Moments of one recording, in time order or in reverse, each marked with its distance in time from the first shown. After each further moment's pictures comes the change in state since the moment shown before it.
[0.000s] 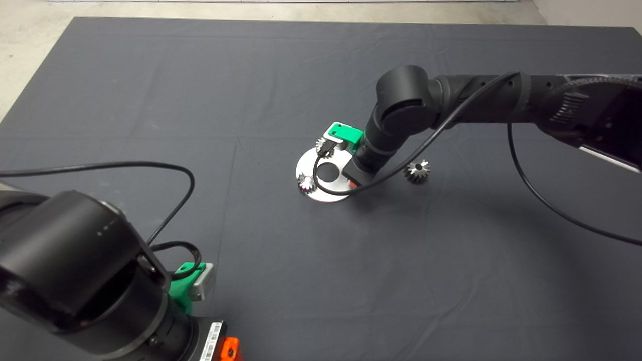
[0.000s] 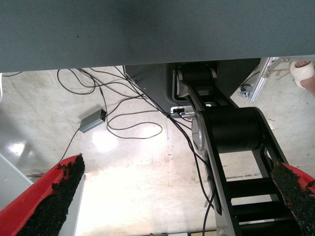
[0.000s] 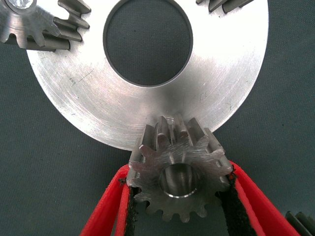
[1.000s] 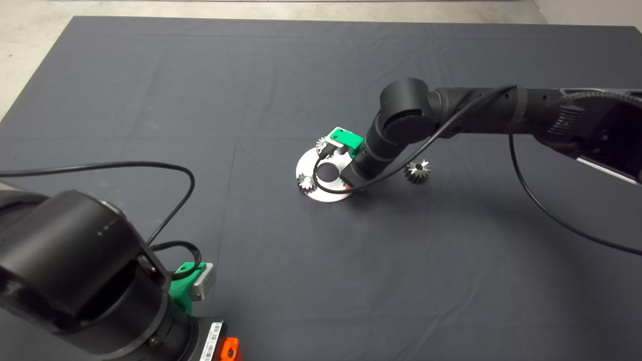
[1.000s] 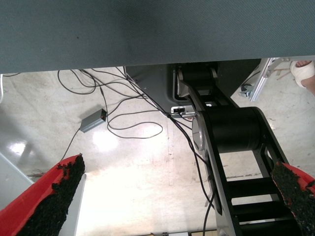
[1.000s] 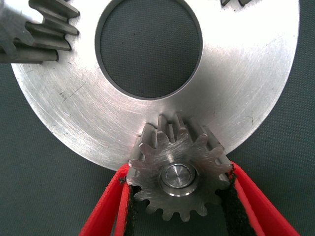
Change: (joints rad) left arm 0.000 0.000 0.000 0.000 0.001 0.001; right arm -0.041 -0.015 -0.031 0.003 0.099 0.037
